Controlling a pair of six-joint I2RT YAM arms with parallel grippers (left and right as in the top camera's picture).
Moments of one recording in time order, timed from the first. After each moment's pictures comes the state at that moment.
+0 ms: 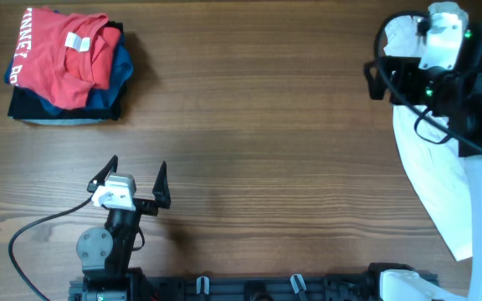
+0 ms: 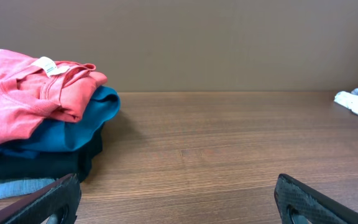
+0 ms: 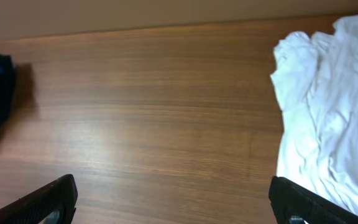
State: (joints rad) left arm 0.05 0.01 0.01 -0.05 0.21 -0.06; right arm -0.03 1.32 1.56 -0.99 -0.21 0.01
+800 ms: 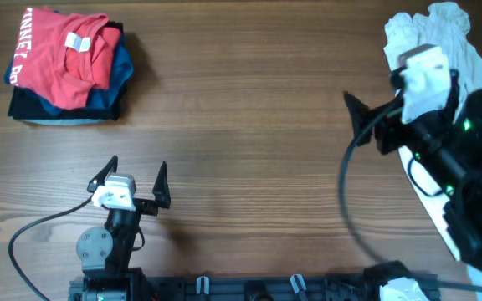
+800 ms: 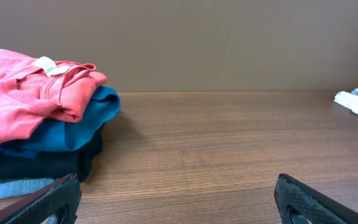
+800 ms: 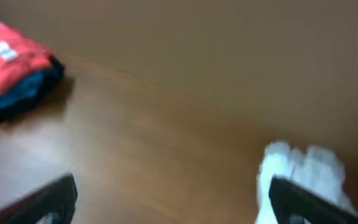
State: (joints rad) left arm 0.05 0.01 0.01 -0.05 0.21 -0.06; right arm 0.22 0.97 1.39 -0.77 -0.10 -0.27
